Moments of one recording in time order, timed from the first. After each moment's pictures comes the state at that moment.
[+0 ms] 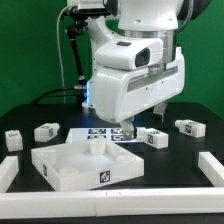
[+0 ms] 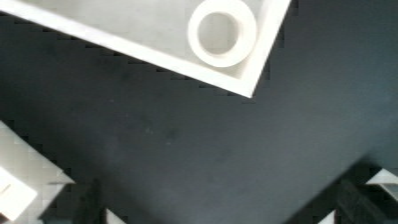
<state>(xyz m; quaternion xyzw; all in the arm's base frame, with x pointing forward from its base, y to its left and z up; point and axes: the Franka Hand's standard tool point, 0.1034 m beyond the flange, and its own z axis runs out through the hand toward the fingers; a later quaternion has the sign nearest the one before) 0.570 0.028 0.093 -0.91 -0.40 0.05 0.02</state>
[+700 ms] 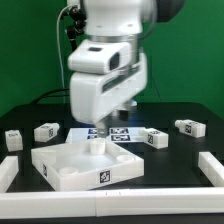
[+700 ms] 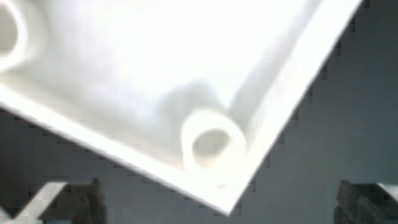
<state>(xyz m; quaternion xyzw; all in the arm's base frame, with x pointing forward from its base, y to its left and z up) 0.518 -0.036 0.084 -0.86 -0.51 0.05 0.04</state>
